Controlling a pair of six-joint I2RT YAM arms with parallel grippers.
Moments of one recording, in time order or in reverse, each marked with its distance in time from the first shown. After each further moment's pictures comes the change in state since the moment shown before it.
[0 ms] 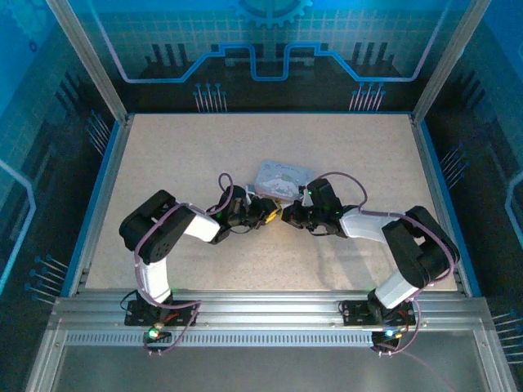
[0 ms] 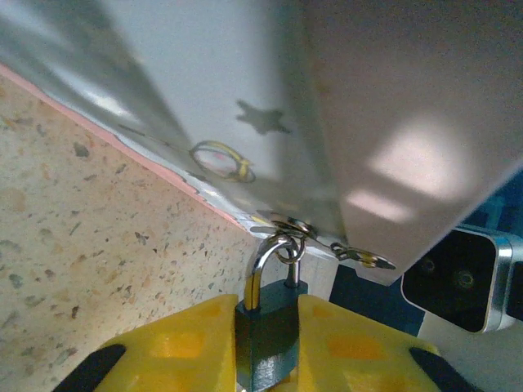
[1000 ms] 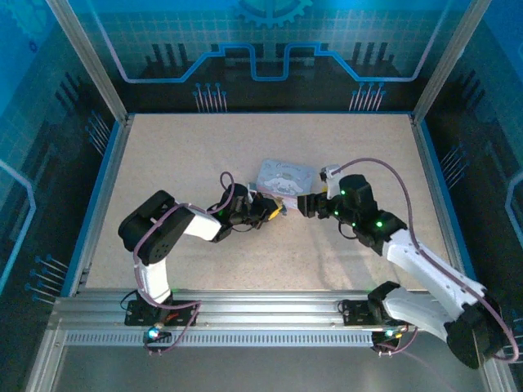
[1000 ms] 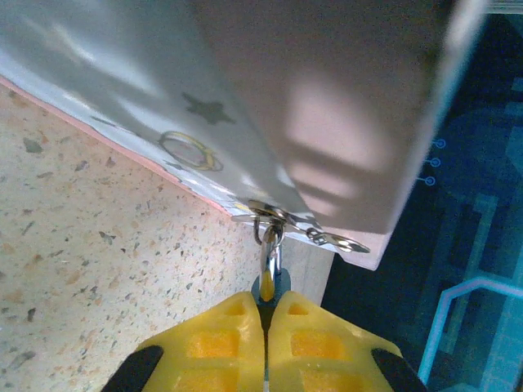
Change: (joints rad) left arm -0.008 -0.013 0.025 -0.030 -0.004 -0.012; right arm -0.011 -0.614 0.035 -0.386 0.395 -0.680
